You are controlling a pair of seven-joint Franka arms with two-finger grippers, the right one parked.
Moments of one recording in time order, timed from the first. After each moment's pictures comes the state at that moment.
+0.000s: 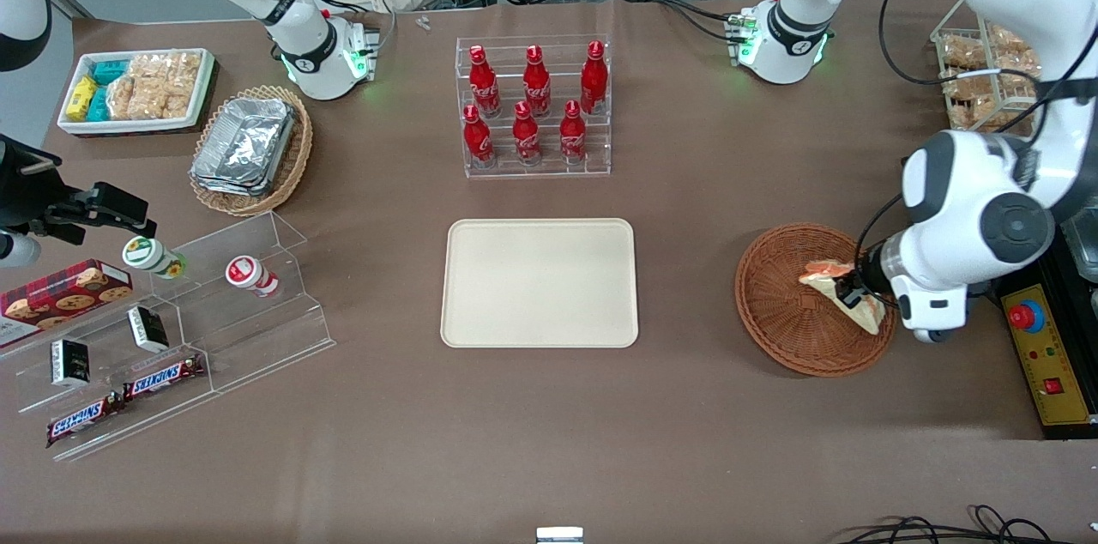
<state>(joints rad) 0.27 0.34 -0.41 -1.75 0.14 1.94 -0.93</state>
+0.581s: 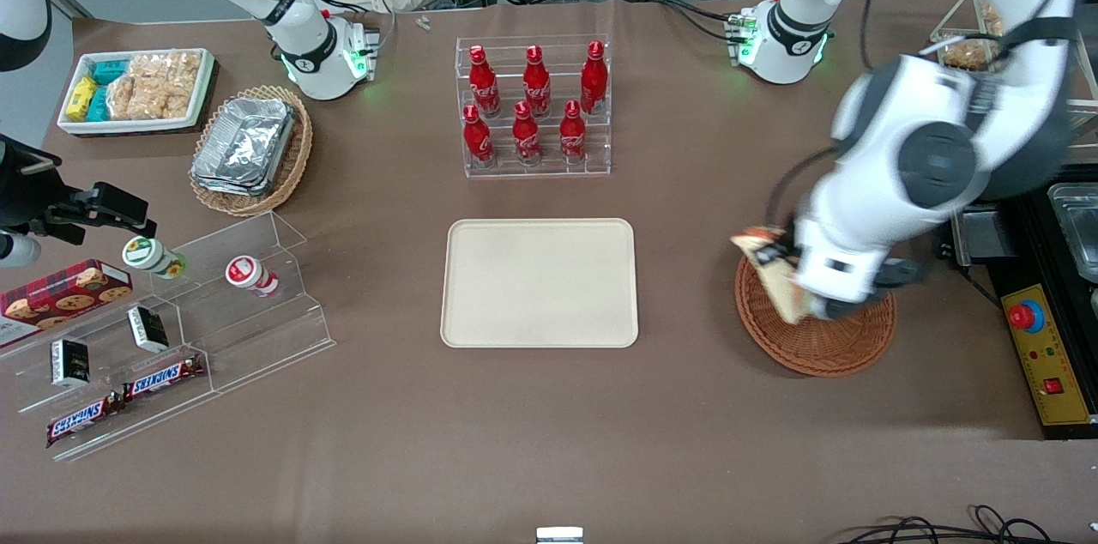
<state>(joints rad) 0.08 0.37 -0.57 -1.50 0.14 1.70 -0.85</state>
